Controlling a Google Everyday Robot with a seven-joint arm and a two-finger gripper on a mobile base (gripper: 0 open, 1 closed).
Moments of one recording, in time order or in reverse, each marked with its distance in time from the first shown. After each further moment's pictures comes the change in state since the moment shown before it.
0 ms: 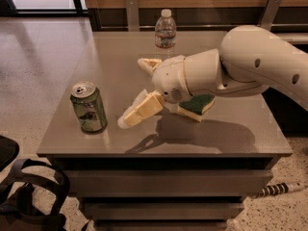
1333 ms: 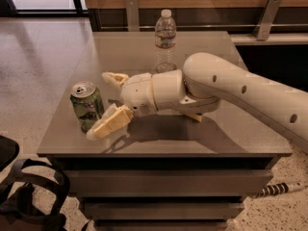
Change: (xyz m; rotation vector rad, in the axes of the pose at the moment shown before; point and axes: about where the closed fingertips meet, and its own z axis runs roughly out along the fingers) arm -0.013 0.029 0.076 -0.147 -0.199 -0.021
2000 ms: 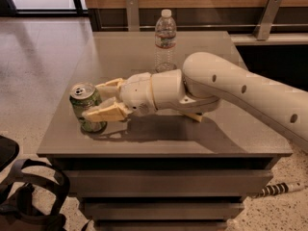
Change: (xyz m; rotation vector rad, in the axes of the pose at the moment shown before) arm -0.002 0.002 0.003 -0.007 0.000 -0.004
